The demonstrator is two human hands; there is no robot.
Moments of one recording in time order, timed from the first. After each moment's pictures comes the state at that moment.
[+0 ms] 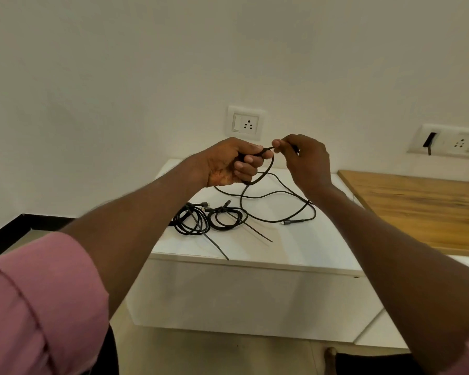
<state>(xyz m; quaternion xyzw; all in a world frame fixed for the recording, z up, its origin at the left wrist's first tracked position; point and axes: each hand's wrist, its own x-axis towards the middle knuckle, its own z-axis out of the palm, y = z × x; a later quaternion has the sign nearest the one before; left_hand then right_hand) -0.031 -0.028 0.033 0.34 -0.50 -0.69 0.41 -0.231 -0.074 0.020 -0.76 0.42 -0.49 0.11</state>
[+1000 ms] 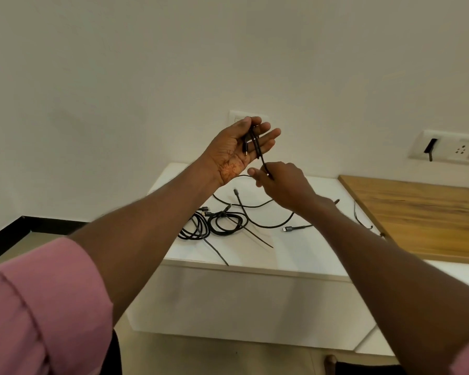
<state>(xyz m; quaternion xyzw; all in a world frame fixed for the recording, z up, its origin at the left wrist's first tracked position) -0.047 -0.034 0.042 0.17 -0.38 -0.64 0.64 -0.207 -0.064 0.002 -0.86 0.43 -0.27 0.08</state>
